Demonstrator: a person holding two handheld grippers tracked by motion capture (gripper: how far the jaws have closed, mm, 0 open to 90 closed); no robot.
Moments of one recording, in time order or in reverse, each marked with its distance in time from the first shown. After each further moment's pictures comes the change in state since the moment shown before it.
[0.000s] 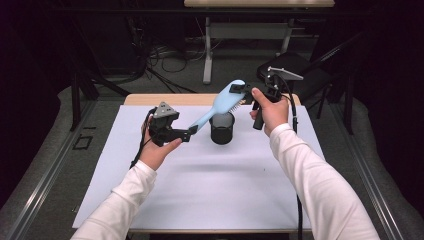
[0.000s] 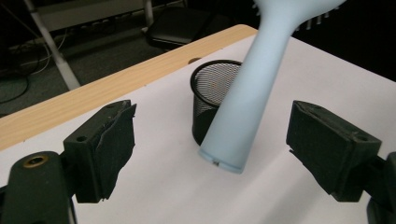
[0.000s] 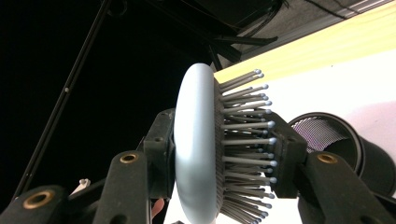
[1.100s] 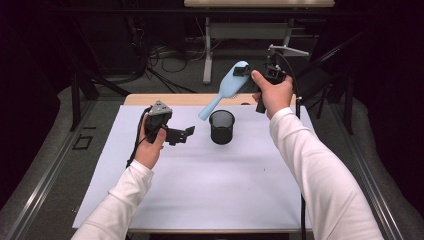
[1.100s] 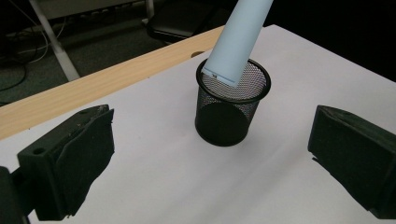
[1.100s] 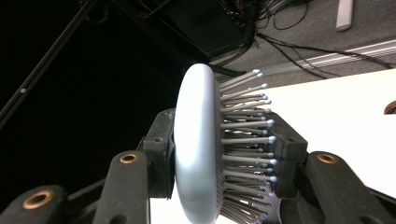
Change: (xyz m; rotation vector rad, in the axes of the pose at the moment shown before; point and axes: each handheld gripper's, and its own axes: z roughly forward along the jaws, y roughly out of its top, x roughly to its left) left arm 0.008 0.003 -0.008 0.030 -0.009 -0.027; right arm 0.041 0.032 -0.009 -0.085 -0.131 -0.182
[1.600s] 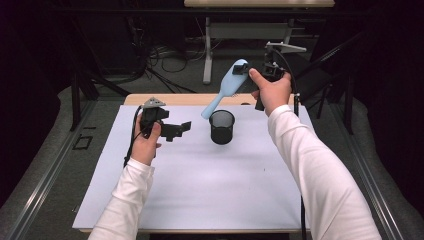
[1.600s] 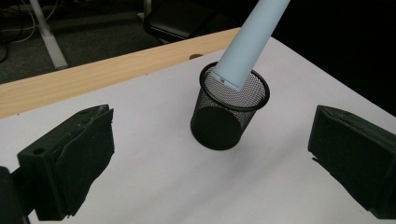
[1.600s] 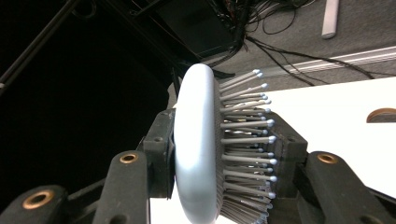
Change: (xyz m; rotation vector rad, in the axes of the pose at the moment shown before) left arm 0.016 0.003 -0.005 -0.013 -0.037 -0.117; right arm 0.005 0.005 0.005 -0.003 -0.050 -0.047
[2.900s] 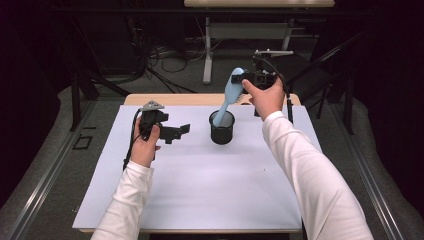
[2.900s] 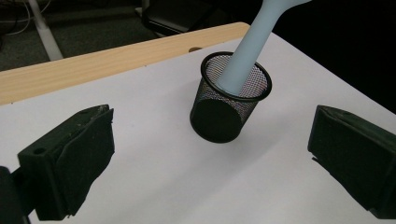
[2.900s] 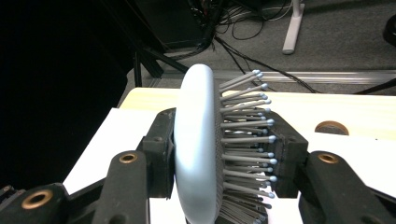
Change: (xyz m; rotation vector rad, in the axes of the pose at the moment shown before) left arm 0.004 -0.010 0.003 0.015 -0.011 -0.016; right arm -0.002 -0.017 0.020 0.013 -0.148 -0.213
